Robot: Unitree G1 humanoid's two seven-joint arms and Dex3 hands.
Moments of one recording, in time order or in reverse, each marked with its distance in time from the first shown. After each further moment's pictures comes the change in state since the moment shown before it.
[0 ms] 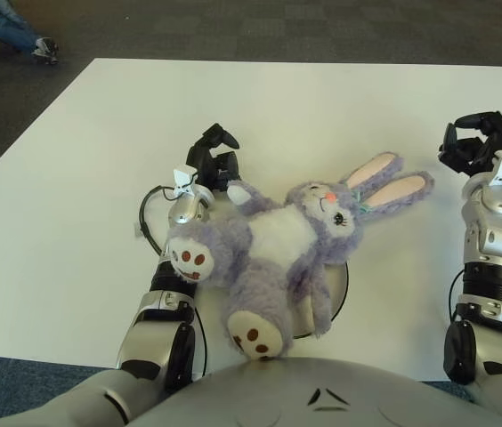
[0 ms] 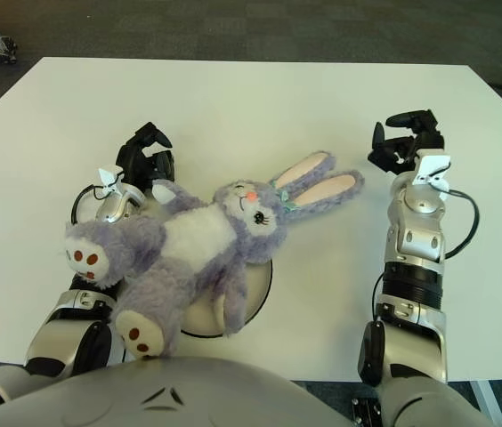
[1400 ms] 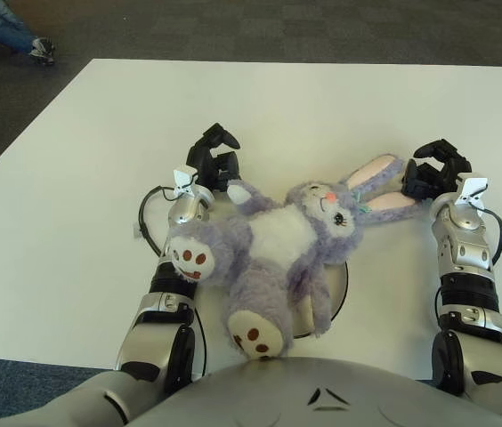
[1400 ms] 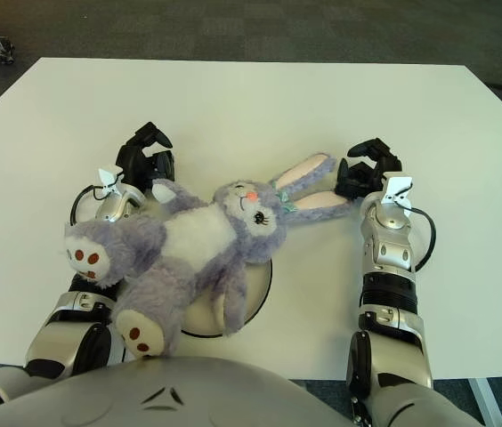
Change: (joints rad) left arm 0.013 -0.002 -0.006 -0.028 0.001 0.011 0.000; right arm 0.050 0.052 0.051 0.078 0.058 -0.033 0.090
